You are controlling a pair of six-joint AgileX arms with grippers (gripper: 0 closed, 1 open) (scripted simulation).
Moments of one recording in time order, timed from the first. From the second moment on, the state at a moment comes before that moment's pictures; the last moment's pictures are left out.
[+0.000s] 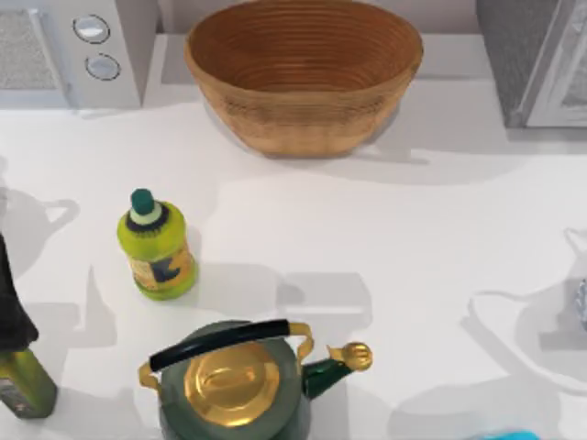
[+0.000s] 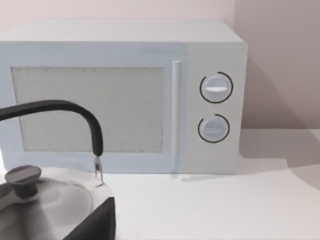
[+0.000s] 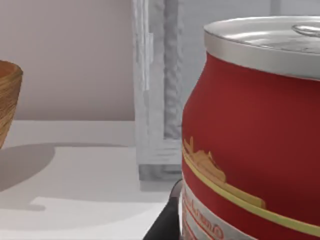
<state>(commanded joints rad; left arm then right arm) 0.00 0.00 0.00 0.00 0.00 0.00 0.00 0.00 -0.01 0.00 0.00 0.00</state>
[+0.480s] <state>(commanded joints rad) 0.00 0.00 0.00 0.00 0.00 0.00 0.12 0.20 0.19 0.05 0.05 0.01</state>
